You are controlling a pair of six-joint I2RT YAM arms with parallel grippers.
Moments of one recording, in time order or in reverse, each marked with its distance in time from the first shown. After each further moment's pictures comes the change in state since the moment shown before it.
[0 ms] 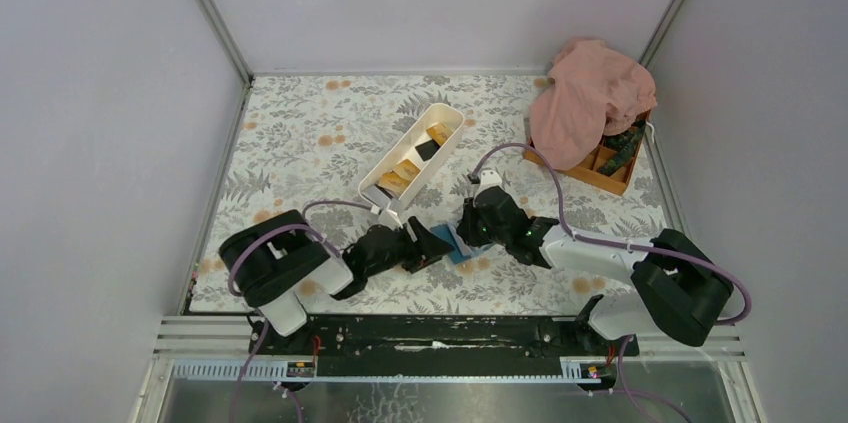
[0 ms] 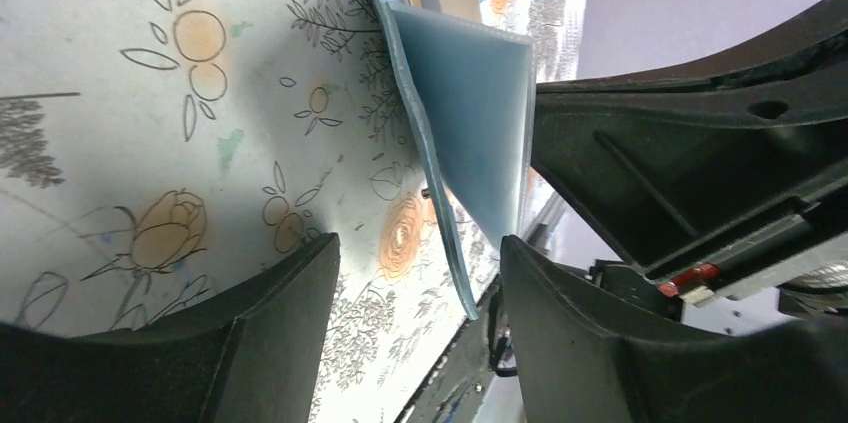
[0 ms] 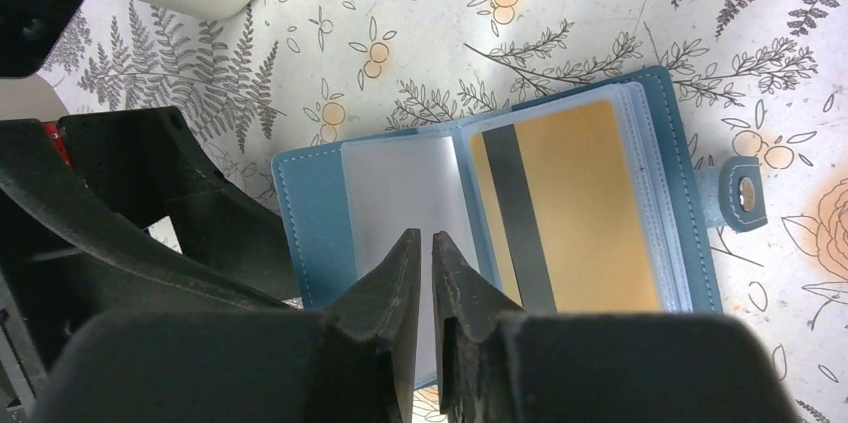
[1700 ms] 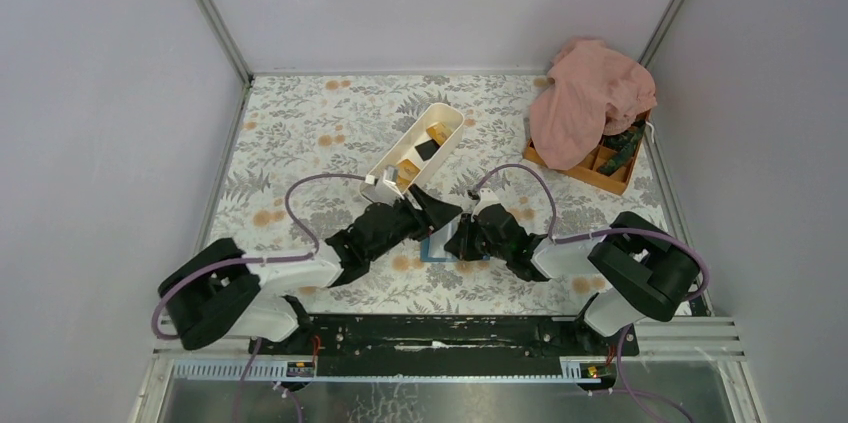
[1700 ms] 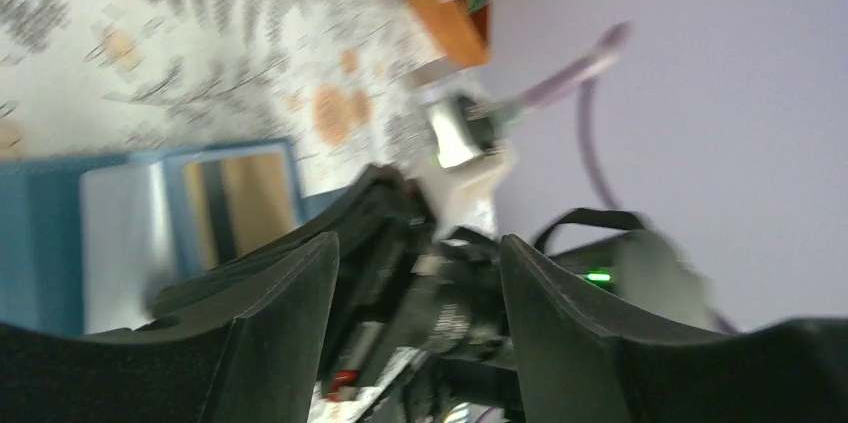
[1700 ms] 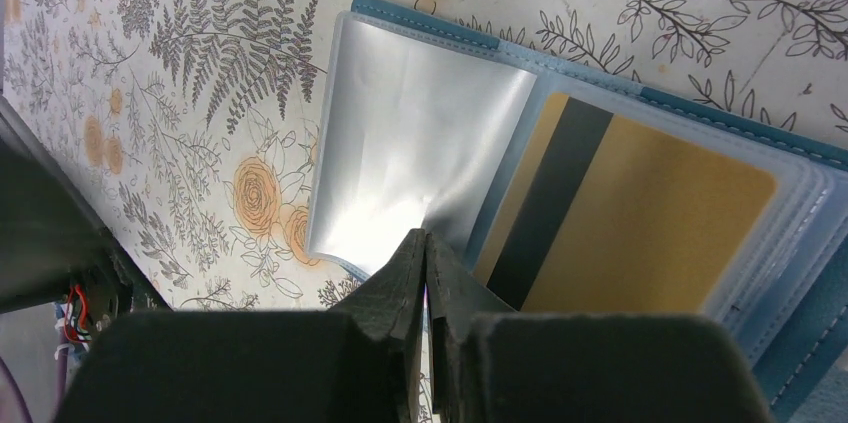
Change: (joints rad) left arm -0.027 -0.354 0.190 -0.324 -0.197 0.096; right arm 0.010 0.172 -0.181 0.447 -0.161 0.153
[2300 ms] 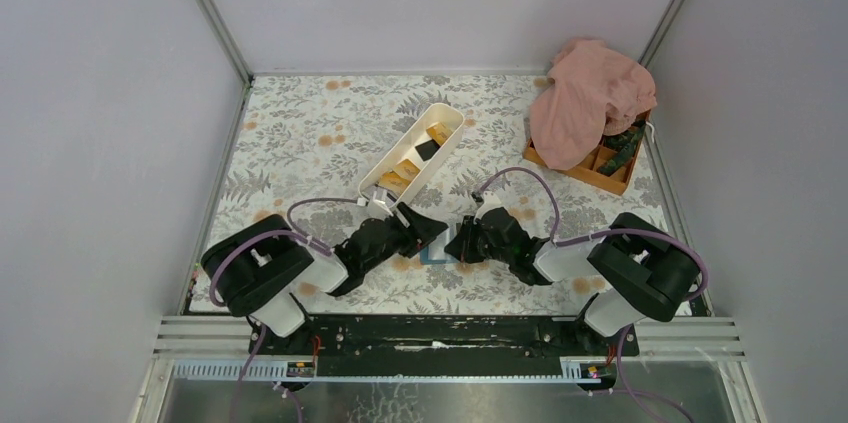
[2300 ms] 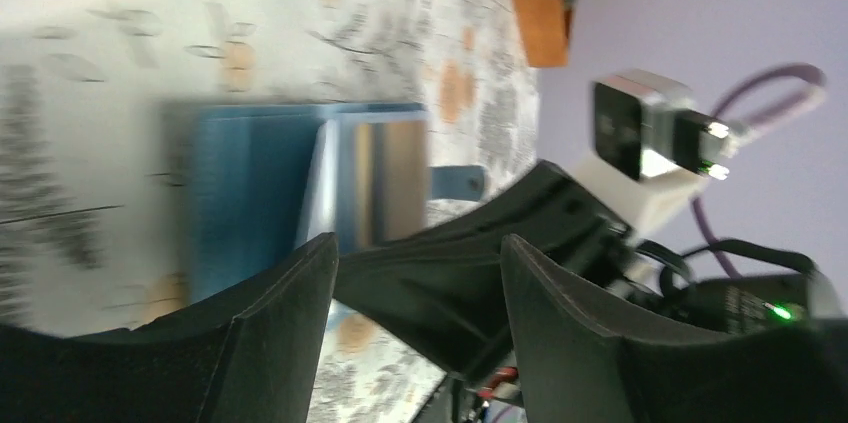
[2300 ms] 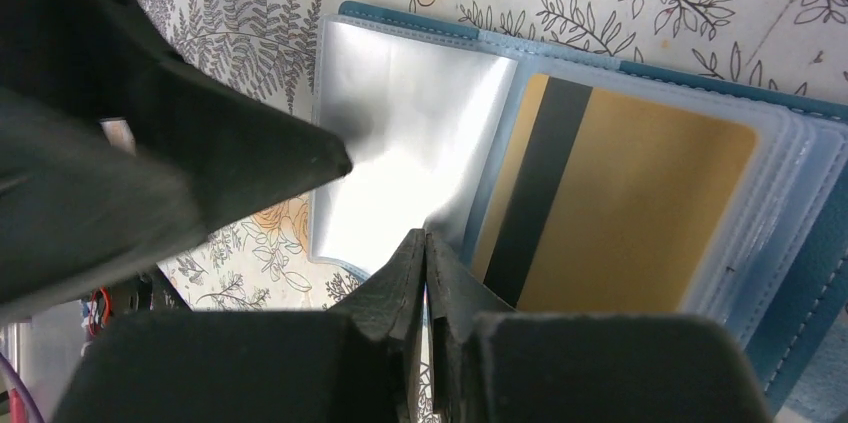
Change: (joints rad) left arm 0.047 0.273 -0.153 0.351 0.057 -0.122; right arm 0.002 -0.001 -0.038 0.060 -0.003 0.043
